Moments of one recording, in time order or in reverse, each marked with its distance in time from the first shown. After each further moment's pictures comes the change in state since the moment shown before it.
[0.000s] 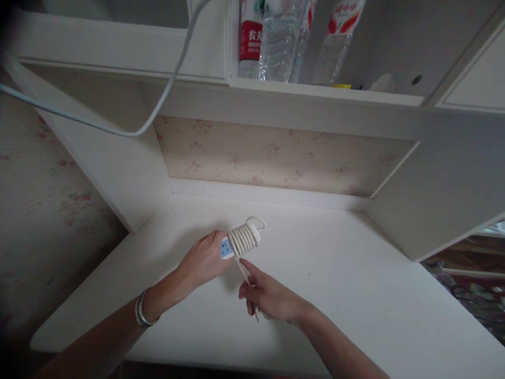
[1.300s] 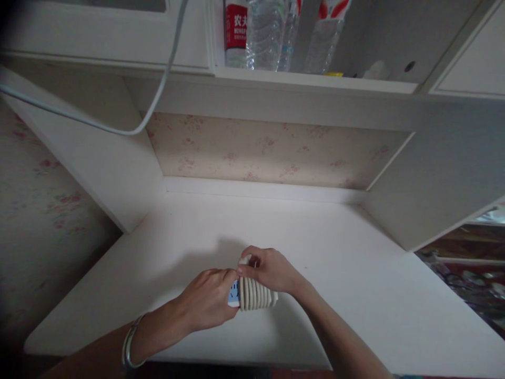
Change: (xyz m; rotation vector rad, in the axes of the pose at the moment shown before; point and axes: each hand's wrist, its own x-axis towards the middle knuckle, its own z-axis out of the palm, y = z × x) left_hand -0.044 0.033 0.013 -0.046 -0.342 0.285; right_hand 0.003 -0.022 -0.032 -0.628 0.265 -0.191
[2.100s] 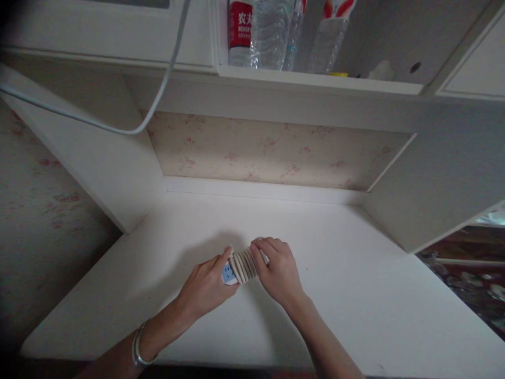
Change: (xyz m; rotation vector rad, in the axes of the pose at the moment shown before) left_hand 0.006 -0.023 0.020 -0.111 0.252 -0.270; right_hand -0.005 -0.010 0.013 -0.134 0.568 -0.033
